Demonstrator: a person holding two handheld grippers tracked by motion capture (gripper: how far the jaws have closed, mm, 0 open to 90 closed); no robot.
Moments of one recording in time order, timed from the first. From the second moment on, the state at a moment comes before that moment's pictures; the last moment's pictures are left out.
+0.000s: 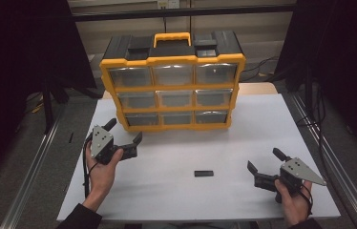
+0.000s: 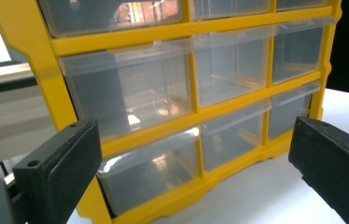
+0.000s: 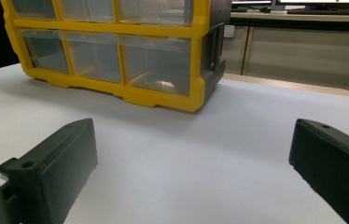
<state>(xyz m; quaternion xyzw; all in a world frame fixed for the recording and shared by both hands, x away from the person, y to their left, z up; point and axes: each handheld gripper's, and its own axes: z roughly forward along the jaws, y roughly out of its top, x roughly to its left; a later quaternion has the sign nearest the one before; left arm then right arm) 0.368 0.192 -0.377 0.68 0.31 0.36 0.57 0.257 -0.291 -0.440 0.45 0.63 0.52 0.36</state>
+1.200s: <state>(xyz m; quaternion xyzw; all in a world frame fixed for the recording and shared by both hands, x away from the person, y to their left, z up) 0.407 0.168 -0.347 0.72 0.18 0.45 0.50 0.257 -0.291 -0.440 0.45 0.63 0.52 0.36</state>
